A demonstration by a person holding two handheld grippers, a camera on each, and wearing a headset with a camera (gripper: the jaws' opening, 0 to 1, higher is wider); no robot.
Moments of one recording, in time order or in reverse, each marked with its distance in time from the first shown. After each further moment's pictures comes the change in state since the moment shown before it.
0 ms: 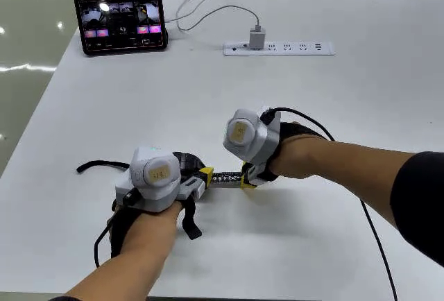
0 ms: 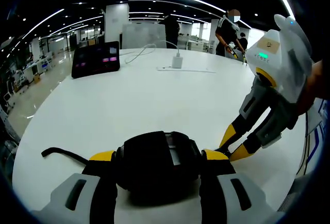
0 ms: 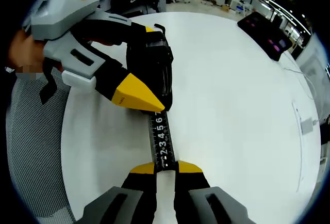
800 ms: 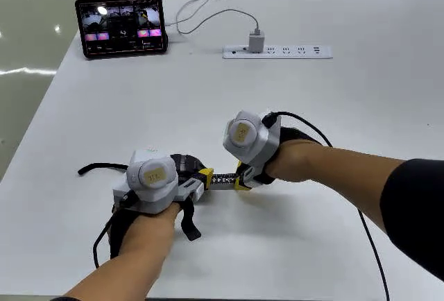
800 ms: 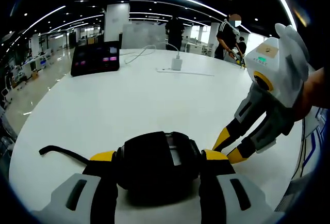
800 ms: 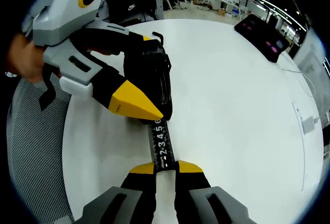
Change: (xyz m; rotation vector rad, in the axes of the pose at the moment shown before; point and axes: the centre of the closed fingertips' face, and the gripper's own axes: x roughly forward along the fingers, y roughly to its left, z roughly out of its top) left arm 0.000 0.003 0.002 -0.030 -0.010 -0.031; right arm 0.003 0.000 0.011 0.036 -0.067 0.006
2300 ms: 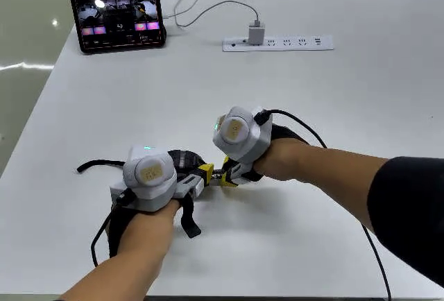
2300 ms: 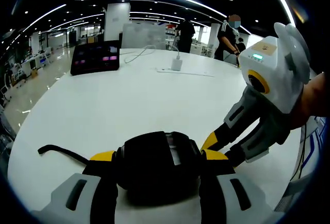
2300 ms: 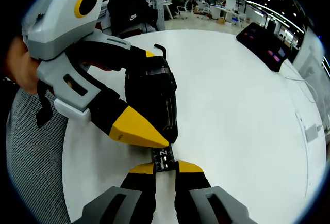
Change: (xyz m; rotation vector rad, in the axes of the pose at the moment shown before) left arm -0.001 0.000 0.000 -0.014 -0.001 -0.009; right arm 0.010 0.007 0.028 -0.008 -0.098 0.010
